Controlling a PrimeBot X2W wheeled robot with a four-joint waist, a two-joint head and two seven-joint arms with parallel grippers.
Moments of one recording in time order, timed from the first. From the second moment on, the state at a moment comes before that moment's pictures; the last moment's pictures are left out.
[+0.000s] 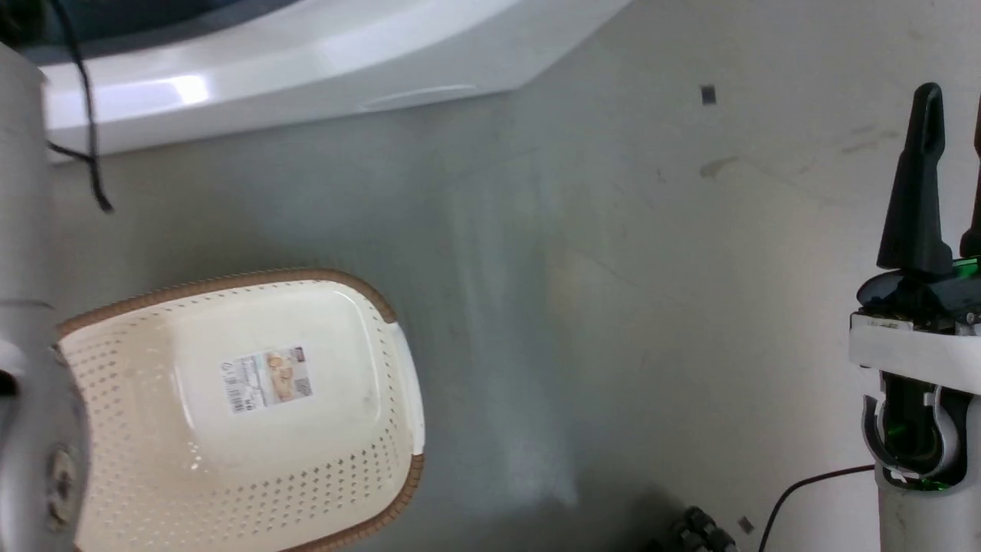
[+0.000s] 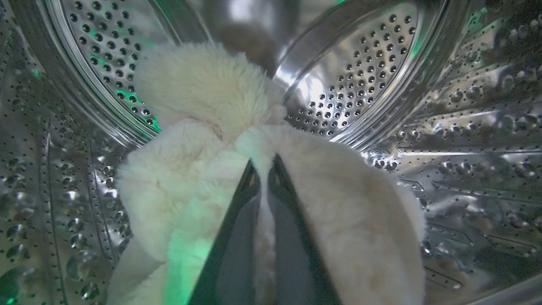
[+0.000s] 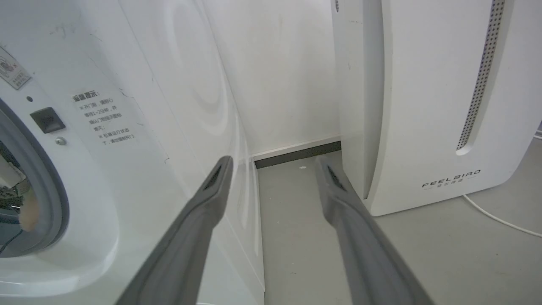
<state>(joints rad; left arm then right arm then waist) -1.36 0.33 -0.05 0.81 -0.10 0.05 -0.26 -0.36 -0.05 -0.06 -0.18 0.42 0.13 -0.26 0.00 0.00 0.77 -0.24</state>
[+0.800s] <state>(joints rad) -1.21 0.30 0.00 0.77 -0.11 0.09 -0.26 -0.35 -0.05 -0.05 -0.16 0.39 0.13 -0.26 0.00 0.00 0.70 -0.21</state>
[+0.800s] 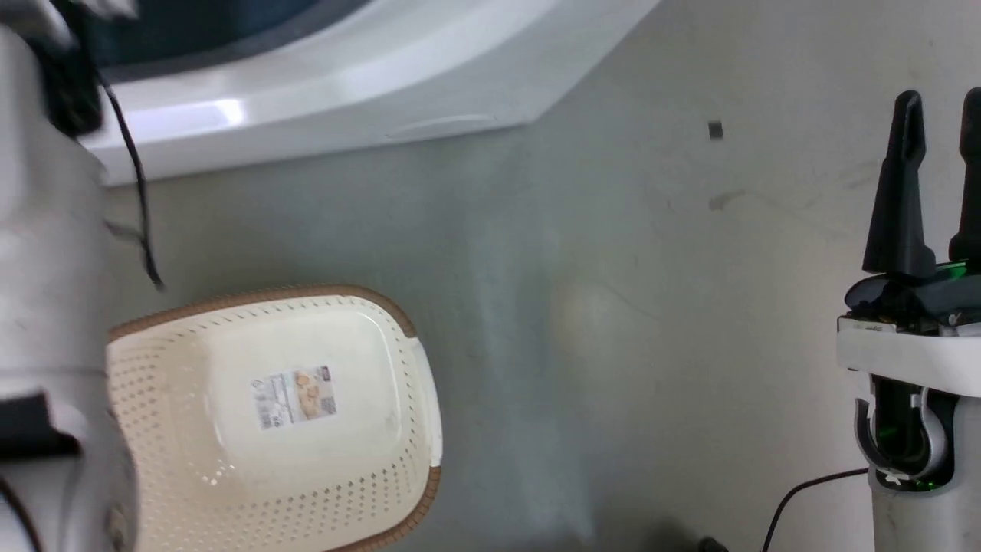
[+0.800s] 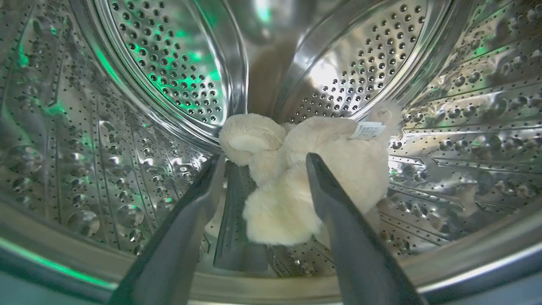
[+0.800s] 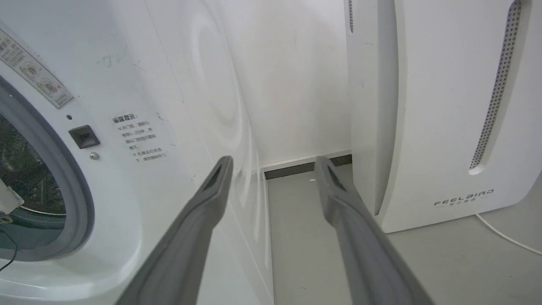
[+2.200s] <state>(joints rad) -0.13 0.08 -0.02 0.22 -0.04 0.09 -0.26 0.02 -0.05 -0.08 -0.04 0.20 0.13 -0.26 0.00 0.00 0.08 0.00</state>
